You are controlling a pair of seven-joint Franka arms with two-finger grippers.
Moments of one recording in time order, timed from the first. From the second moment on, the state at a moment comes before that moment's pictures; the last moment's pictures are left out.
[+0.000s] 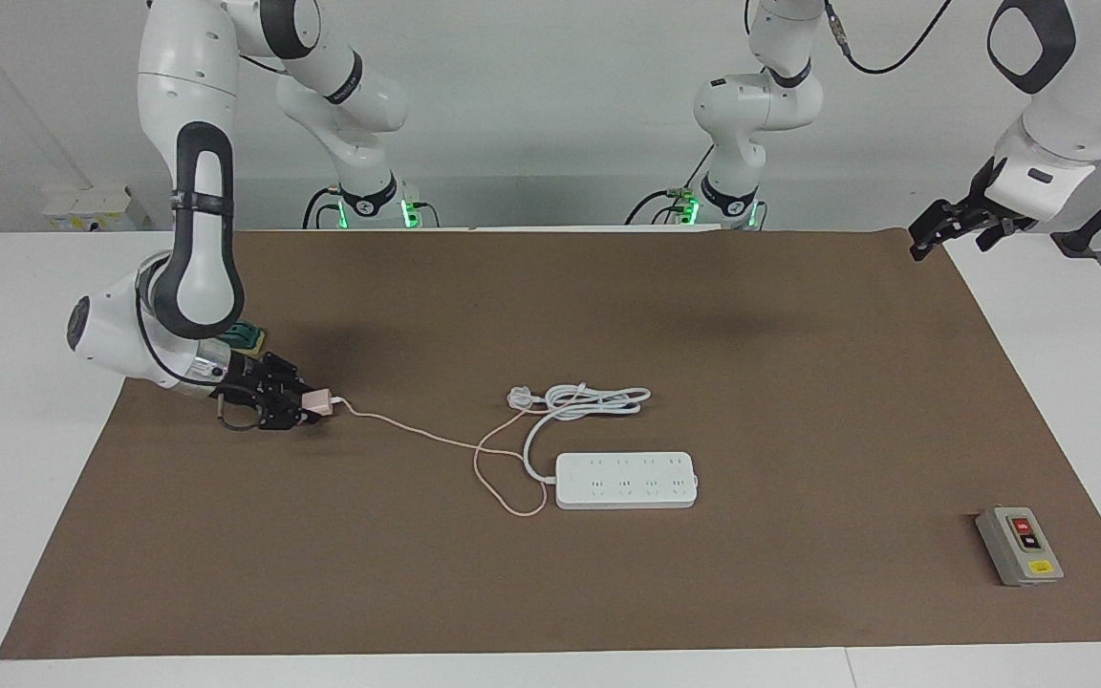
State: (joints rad) left arm 0.01 0.02 0.06 -1.56 0.08 1.44 0.04; right arm -0.17 0.39 -0.04 -1.90 0.61 1.93 0.73
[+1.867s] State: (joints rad) left arm 0.10 0.03 0.06 -2.01 -1.11 1.63 0.58; right arm 0.52 0.34 -0.01 -1.56 0.73 2.14 1.65
